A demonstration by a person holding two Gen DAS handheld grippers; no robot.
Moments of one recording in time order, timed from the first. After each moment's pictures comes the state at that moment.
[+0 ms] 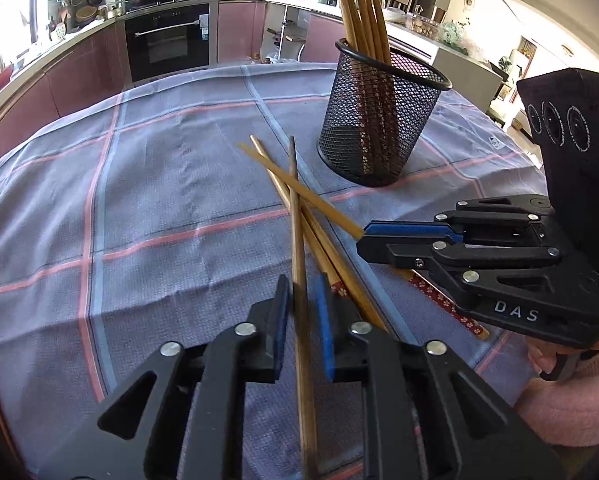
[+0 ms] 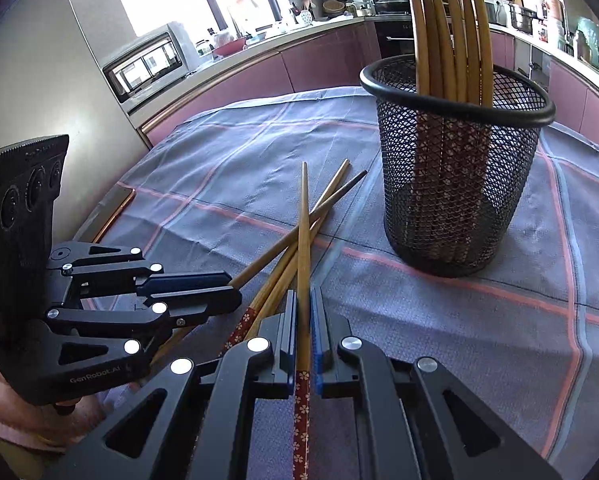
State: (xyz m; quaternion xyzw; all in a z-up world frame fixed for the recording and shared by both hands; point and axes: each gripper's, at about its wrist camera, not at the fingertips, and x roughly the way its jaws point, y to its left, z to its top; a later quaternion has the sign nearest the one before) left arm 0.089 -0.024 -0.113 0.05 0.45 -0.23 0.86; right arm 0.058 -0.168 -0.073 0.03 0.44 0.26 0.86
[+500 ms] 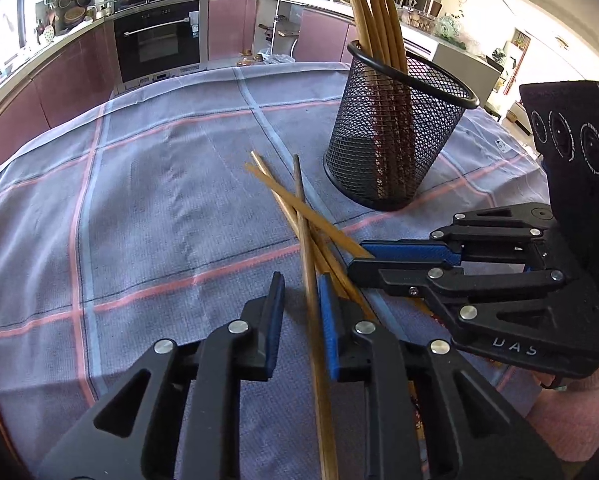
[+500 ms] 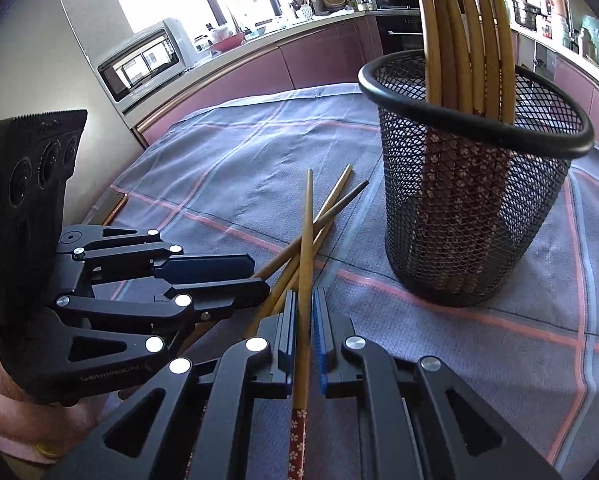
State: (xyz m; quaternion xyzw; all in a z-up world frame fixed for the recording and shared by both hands) left arm 0.126 -0.032 -0.115 0.05 0.46 -0.24 0.85; right arm 0.076 -0.171 -0.077 0.03 0.45 0.27 0.85
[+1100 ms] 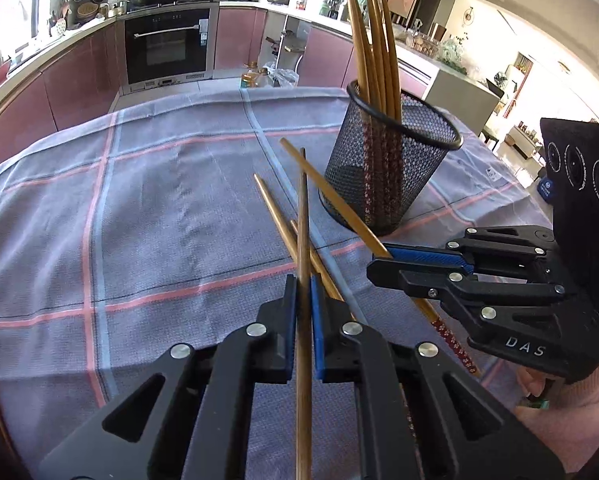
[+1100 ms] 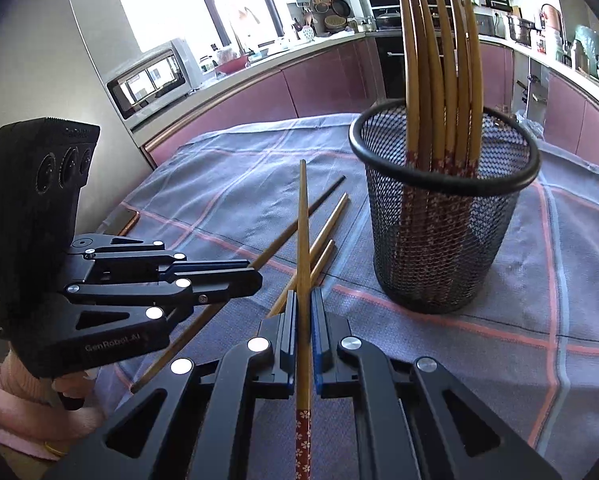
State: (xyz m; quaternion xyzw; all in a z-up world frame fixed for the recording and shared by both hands) left arm 0.119 -0.023 -0.093 0.01 0.44 -0.24 0.87; right arm 0.058 -0.187 -0.050 0.03 0.40 0.27 0.87
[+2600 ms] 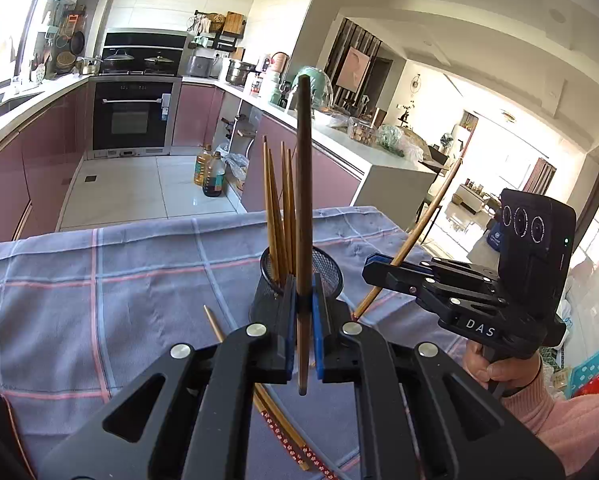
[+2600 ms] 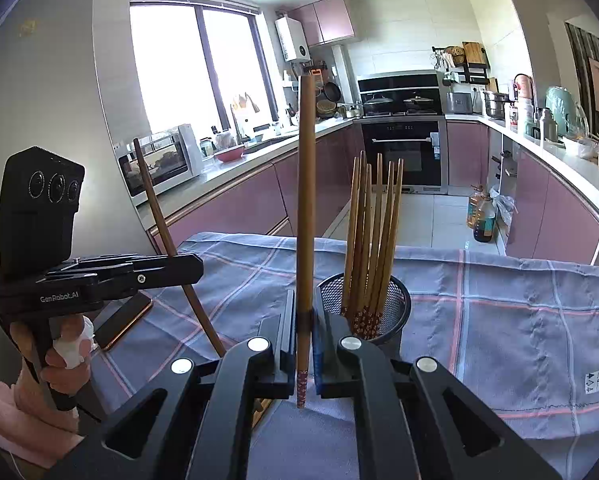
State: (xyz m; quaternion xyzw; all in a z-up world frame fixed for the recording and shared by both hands) left arm 0.093 -0.016 0.033 -0.05 0.30 -0.33 0.89; right arm 0.036 -0.243 0.045 0.05 0.26 0.24 0.93
